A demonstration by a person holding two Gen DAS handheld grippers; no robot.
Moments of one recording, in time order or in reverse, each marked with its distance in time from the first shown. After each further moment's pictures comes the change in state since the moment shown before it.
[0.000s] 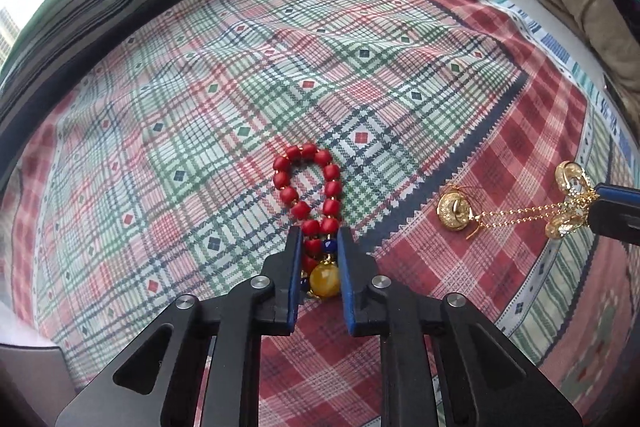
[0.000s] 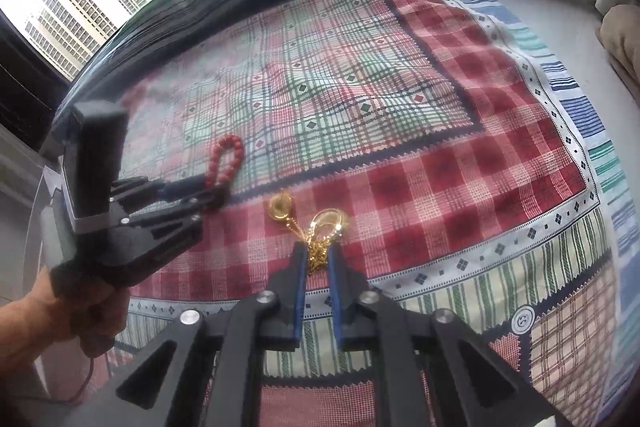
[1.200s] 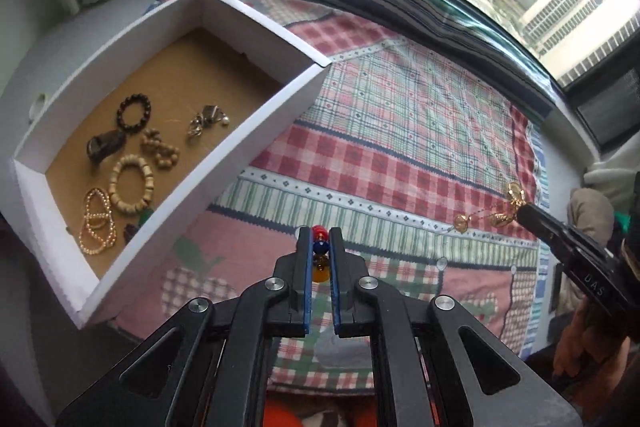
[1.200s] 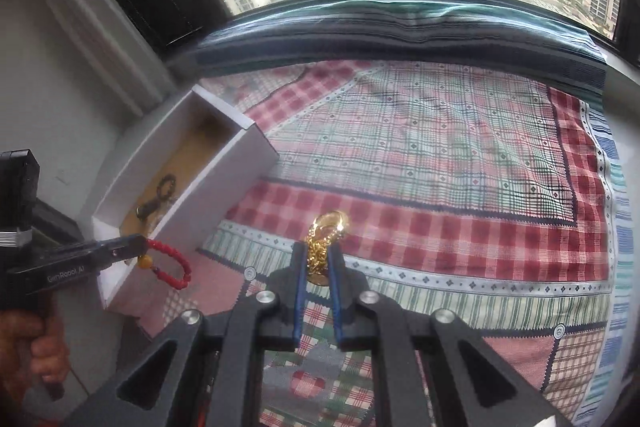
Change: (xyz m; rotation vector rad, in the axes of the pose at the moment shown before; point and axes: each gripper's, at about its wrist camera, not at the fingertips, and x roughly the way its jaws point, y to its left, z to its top) left arm -0.320 0.154 -0.224 -0.924 -0.009 0.096; right arm -0.130 0.209 -0.031 -0.428 0.046 0.257
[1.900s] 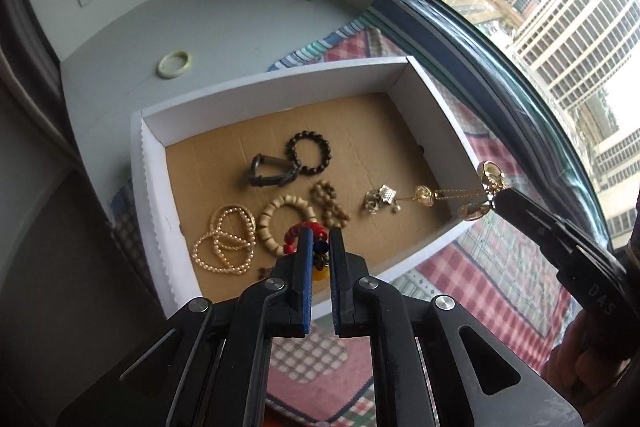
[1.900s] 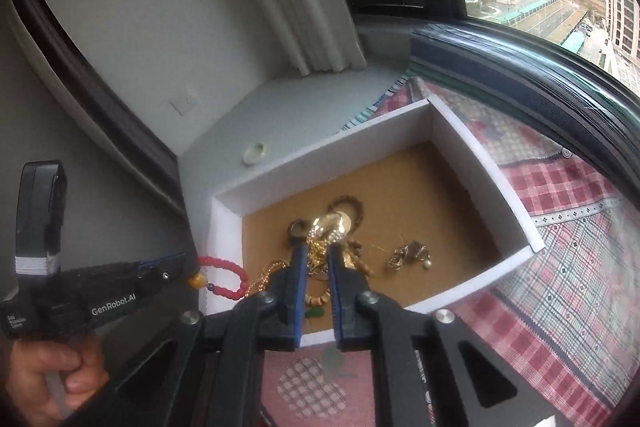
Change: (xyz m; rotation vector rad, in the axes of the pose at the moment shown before) left arm -0.032 0.186 0.036 -0.411 -0.156 0.164; right arm 0.125 0.269 0.093 -0.416 0.074 0.360
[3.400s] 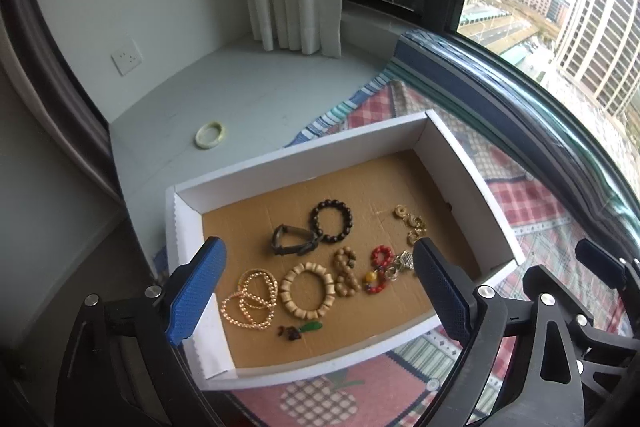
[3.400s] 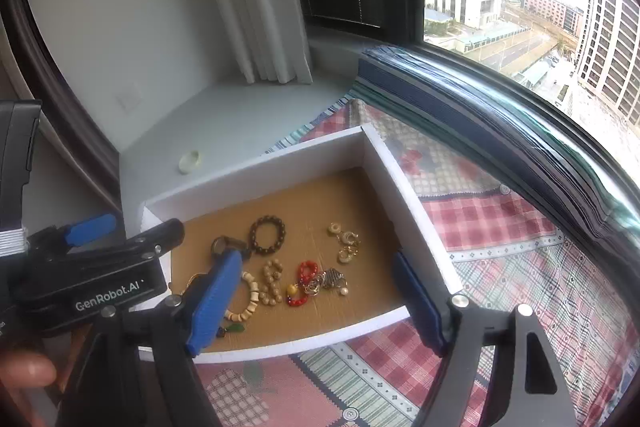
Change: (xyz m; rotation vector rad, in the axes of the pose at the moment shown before) left arm -0.035 -0.068 0.029 0.056 -0.208 0.256; right arm -0.022 -0.025 0.033 -0.074 -0.023 -0.240
